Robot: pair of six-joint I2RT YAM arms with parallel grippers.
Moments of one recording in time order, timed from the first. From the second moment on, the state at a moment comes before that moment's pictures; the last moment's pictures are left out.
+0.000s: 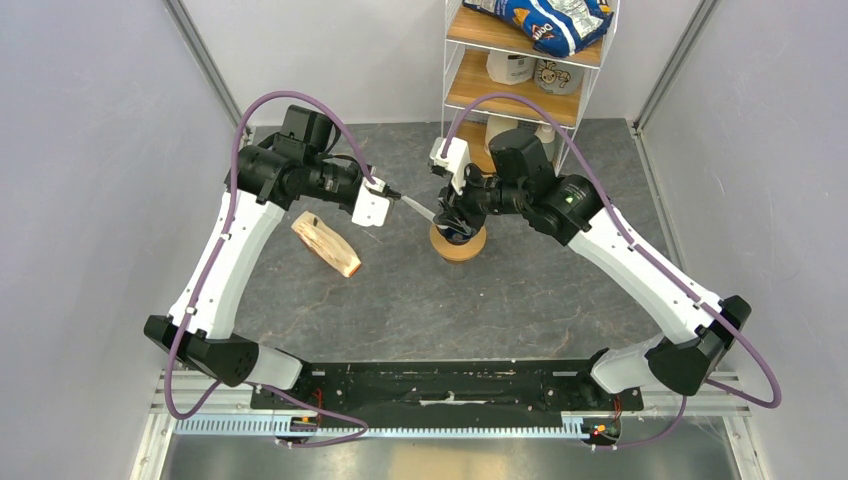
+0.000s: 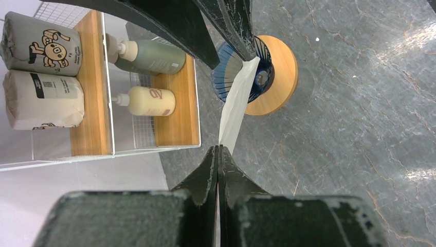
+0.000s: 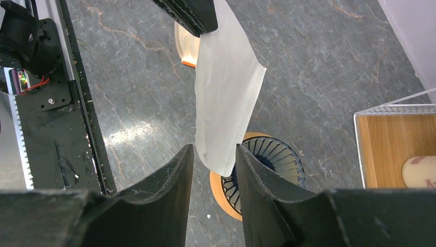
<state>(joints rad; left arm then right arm) -0.40 1.43 1.77 -1.23 0.85 1.58 0.73 1.41 1.56 -0.67 -0.41 -0.32</state>
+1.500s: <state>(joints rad) -0.42 1.44 1.79 -1.23 0.90 1.56 0.73 1.49 1.57 -0.63 -0.37 -0.33</state>
